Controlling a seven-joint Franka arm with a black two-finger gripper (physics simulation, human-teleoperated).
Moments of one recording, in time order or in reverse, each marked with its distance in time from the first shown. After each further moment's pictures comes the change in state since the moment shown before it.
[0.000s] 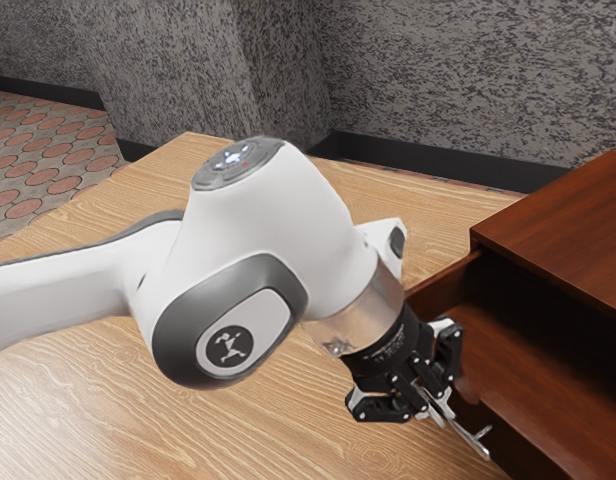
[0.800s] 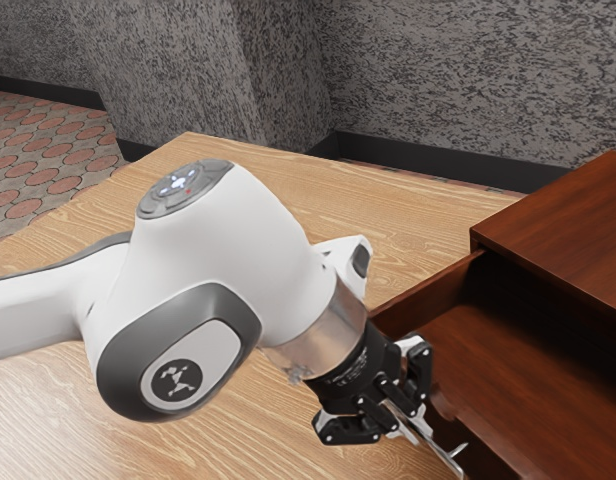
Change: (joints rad) arm -0.015 -0.121 0.006 -0.120 -0.013 0.022 0.000
